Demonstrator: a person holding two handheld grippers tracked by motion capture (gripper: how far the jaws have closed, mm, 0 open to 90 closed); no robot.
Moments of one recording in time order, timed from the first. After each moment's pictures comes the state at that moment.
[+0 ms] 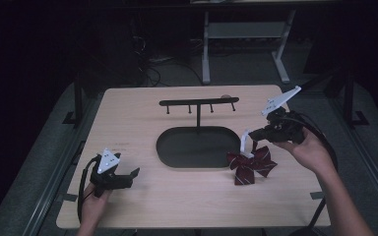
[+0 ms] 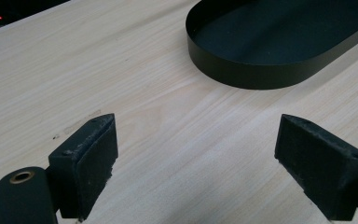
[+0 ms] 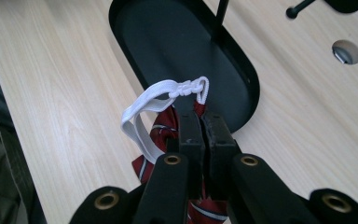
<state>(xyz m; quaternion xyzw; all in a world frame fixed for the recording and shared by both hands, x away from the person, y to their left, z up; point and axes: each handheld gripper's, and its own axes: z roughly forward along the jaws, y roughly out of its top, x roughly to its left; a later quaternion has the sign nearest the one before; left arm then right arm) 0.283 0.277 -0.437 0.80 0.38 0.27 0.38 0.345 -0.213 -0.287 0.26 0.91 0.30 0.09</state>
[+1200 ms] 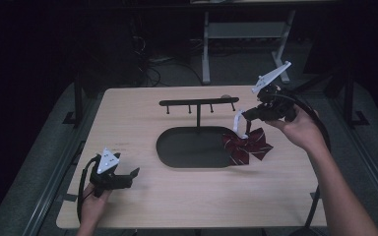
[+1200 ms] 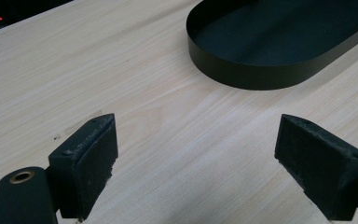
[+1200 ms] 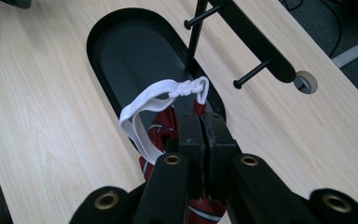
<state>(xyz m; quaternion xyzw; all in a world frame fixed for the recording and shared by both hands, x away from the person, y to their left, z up) 0.282 0.277 -0.437 0.80 0.38 0.27 0.39 0.377 -0.191 -0.249 0.26 0.91 0.29 0.12</state>
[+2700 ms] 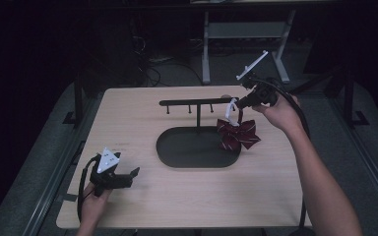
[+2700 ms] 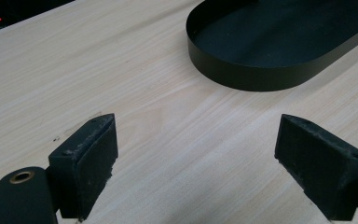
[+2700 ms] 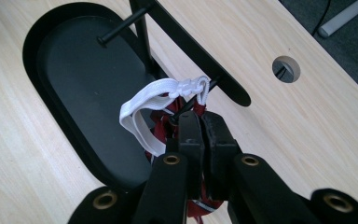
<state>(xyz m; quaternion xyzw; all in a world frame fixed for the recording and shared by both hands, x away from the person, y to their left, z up) 0.284 0.277 -0.436 0.80 0.38 0.26 0.38 0.443 -0.171 -0.269 0.32 0.91 0.24 0.11</state>
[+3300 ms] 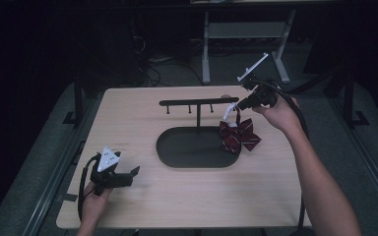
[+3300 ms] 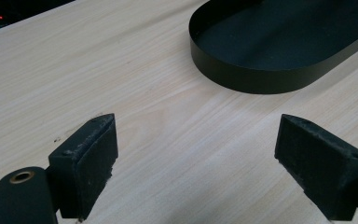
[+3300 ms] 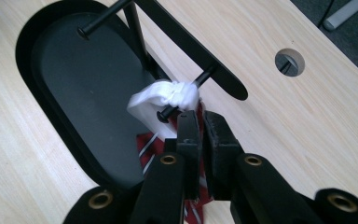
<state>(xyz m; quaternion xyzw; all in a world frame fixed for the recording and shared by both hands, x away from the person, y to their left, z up) 0.286 0.277 -0.436 0.80 0.38 0.26 0.39 0.450 -0.175 -0.280 0.33 0.91 0.24 0.11</state>
